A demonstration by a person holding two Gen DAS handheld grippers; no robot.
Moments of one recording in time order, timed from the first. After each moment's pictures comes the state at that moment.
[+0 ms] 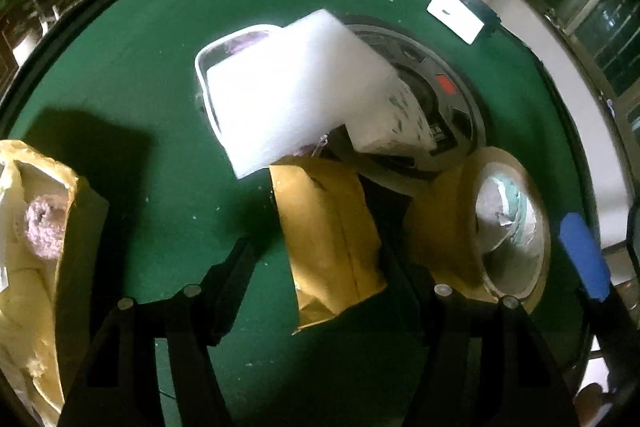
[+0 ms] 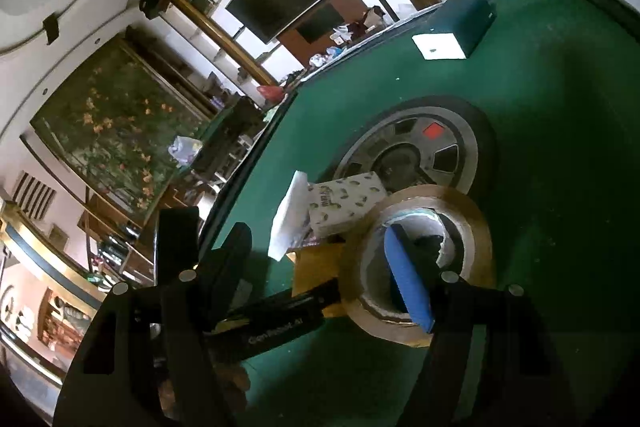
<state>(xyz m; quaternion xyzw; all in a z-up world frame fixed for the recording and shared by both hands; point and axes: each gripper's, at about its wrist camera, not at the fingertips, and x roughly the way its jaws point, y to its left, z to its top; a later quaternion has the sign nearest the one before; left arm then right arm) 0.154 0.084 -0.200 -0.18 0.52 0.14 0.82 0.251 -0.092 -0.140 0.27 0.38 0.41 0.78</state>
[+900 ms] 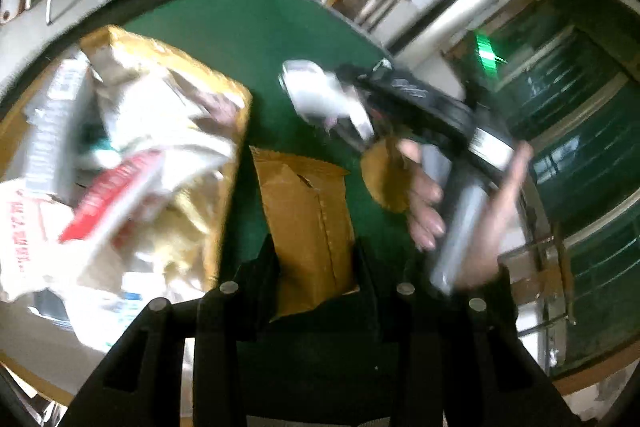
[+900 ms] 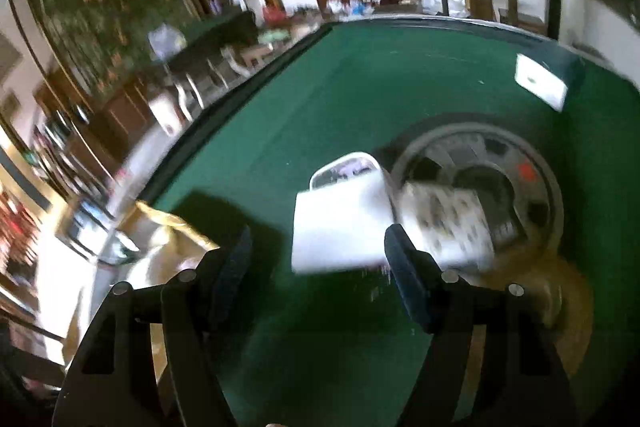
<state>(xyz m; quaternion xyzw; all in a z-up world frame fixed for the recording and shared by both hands) -0.044 0.138 -0.131 -0.31 0.41 0.02 0.86 0.251 0.077 -0.102 0.01 0.41 0.42 0.81</state>
